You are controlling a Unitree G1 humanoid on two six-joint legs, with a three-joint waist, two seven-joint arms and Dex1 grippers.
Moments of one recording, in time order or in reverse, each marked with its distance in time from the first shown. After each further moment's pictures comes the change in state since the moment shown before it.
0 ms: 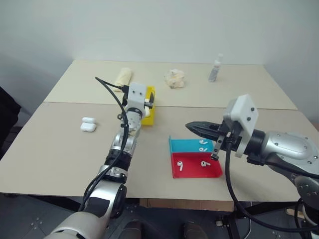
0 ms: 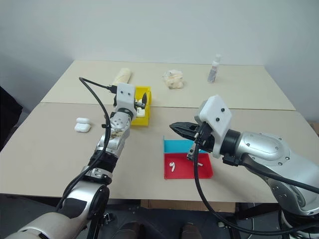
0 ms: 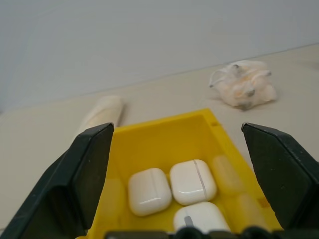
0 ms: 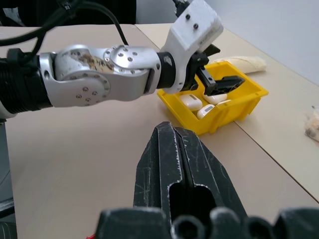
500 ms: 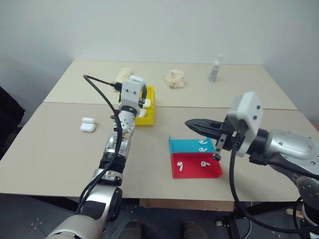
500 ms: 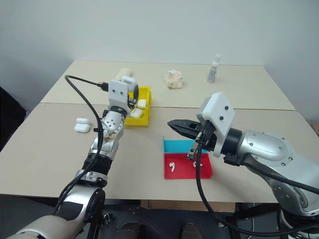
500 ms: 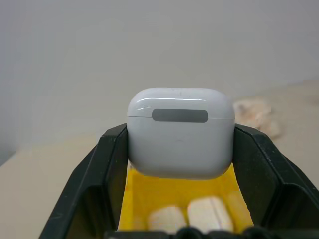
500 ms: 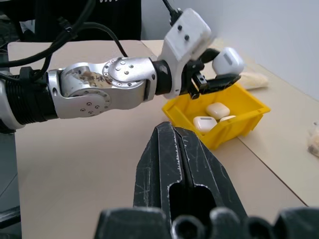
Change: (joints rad) left arm 0.033 0.017 -0.001 0.141 0.168 -0.264 0.159; right arm -0.018 0.015 -0.003 0.001 0.032 -0.025 0.017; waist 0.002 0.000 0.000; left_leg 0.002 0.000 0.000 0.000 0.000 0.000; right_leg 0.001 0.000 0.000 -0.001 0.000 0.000
